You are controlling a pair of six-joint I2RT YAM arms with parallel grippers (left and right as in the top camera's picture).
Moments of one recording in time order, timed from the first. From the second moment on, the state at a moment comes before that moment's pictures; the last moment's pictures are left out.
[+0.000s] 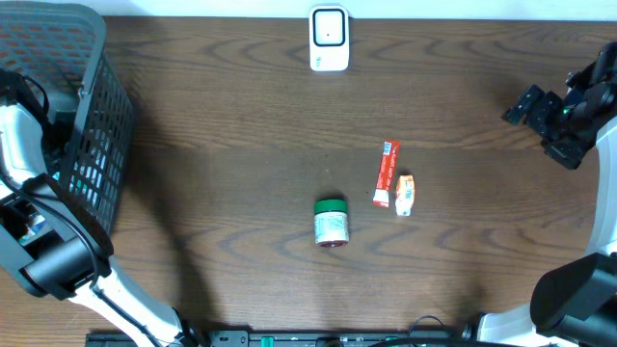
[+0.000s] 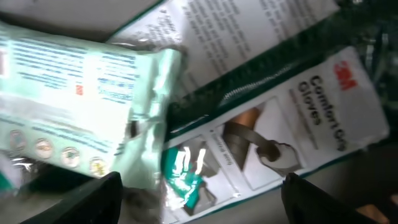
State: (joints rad) left arm 0.58 2.04 1.67 -1.05 -0.08 -0.38; right arm -0.34 1.69 1.63 -1.19 -0.21 0.35
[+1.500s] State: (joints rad) left arm 0.73 1.79 1.40 -1.13 -0.17 -0.49; right arm -0.34 1.69 1.63 -1.19 -0.21 0.35
